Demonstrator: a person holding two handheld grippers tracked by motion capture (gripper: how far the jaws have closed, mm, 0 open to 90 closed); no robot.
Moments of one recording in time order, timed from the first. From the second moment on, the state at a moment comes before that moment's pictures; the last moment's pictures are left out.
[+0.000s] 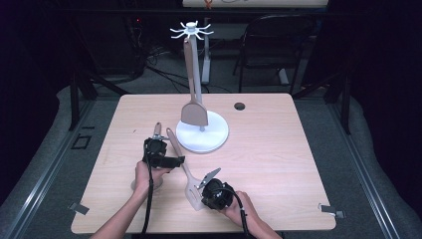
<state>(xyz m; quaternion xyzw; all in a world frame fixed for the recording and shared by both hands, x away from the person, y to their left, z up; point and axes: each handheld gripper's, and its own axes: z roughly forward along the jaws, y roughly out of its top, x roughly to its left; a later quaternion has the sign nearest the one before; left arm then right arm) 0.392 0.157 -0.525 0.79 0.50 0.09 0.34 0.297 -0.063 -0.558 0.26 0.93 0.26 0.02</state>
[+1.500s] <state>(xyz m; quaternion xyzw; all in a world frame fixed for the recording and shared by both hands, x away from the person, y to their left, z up) 0.435 0.152 -0.551 0.79 0.53 0.02 0.32 0.299 -0.065 -0.558 0.26 0.93 0.26 0.01</state>
